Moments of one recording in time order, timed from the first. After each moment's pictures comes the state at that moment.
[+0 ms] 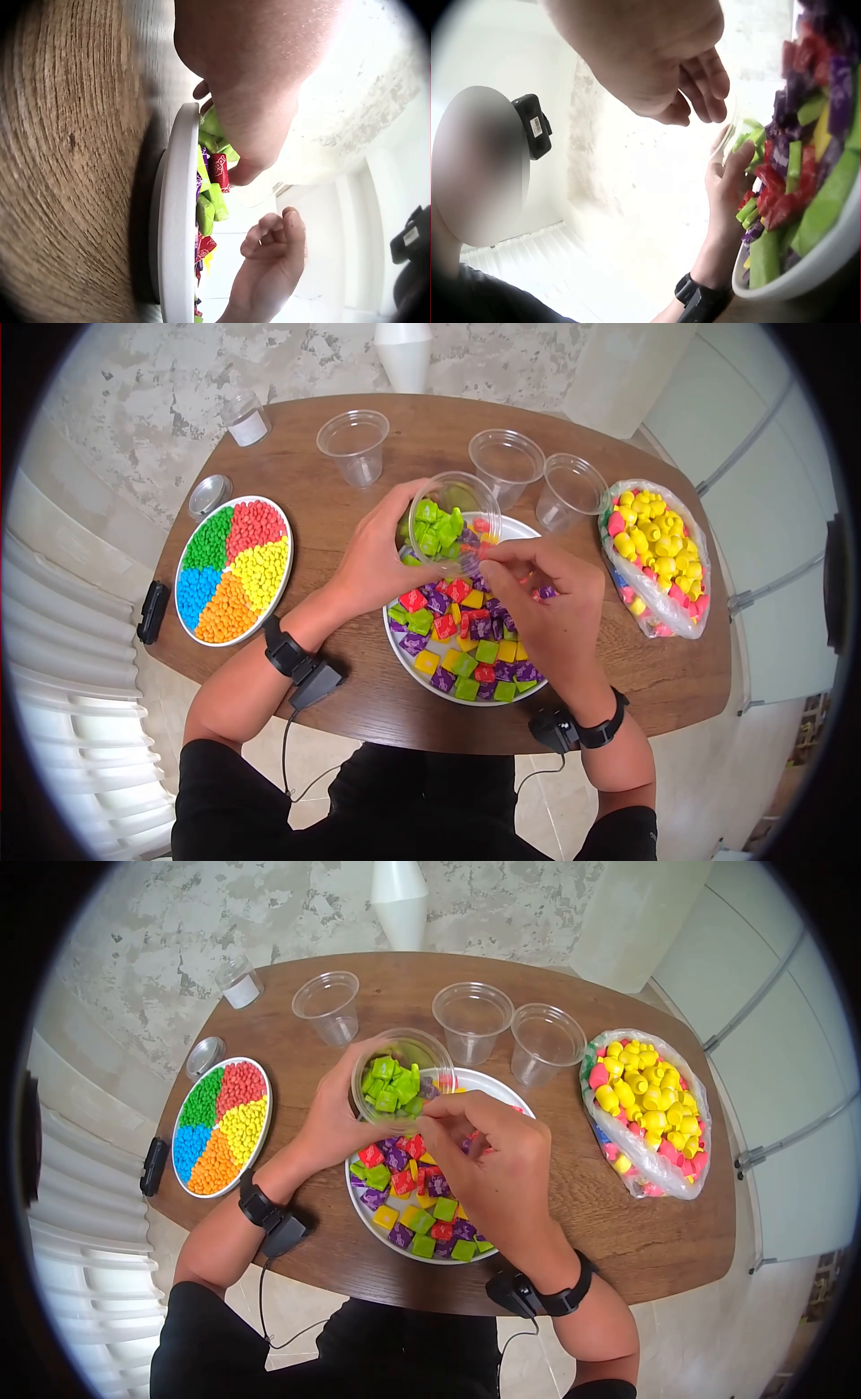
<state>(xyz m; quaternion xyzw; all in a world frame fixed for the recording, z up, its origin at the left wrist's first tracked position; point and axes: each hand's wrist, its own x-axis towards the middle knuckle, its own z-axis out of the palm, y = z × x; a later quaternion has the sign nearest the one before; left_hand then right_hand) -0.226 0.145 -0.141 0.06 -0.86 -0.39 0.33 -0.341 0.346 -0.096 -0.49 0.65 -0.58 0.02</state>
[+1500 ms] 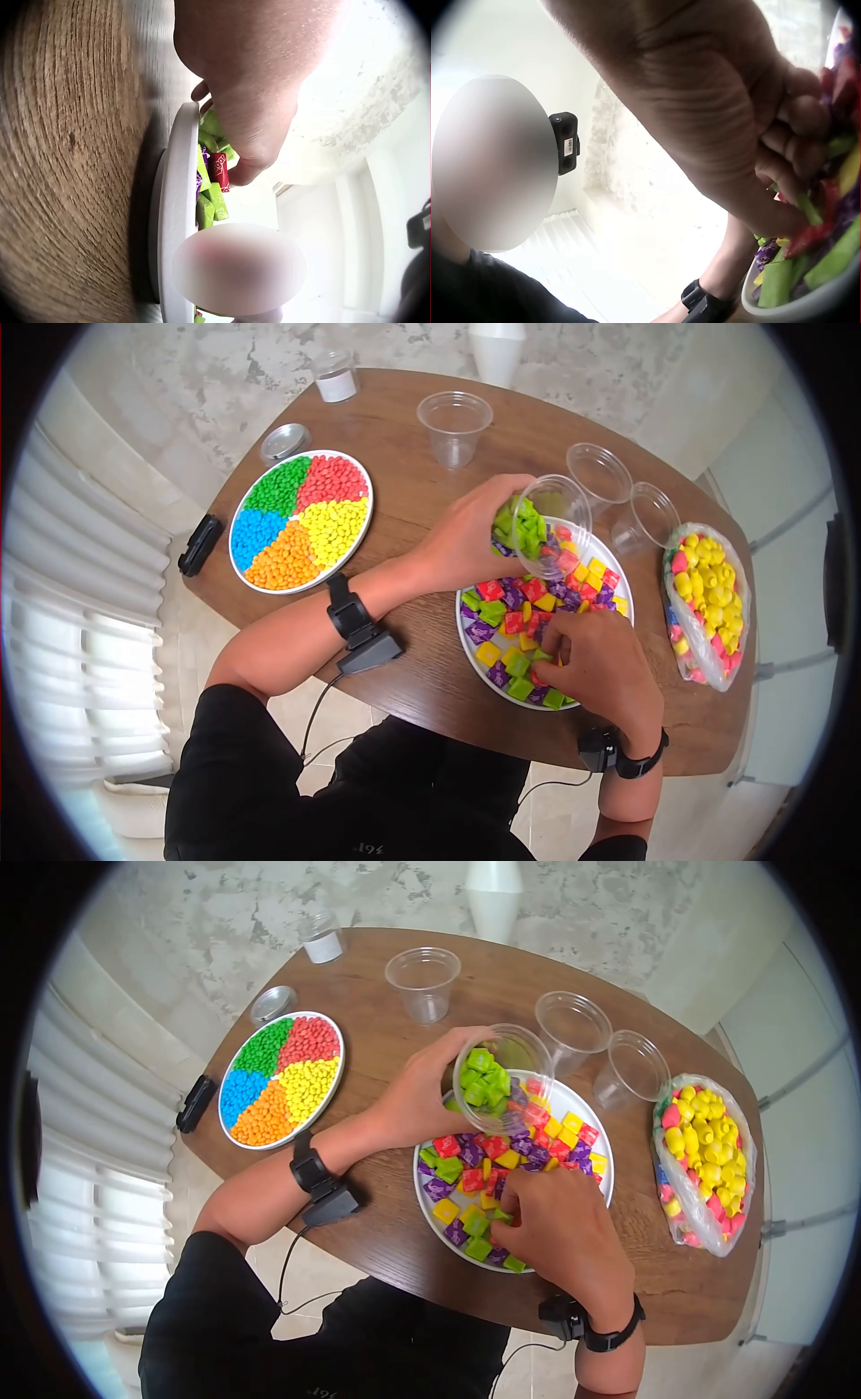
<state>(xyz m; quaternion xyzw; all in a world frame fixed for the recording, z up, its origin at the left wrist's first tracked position) -0.227 0.144 -0.144 0.06 -0.86 -0.37 0.34 -0.340 0.363 -0.076 -0.61 0.75 -0.17 0.20</state>
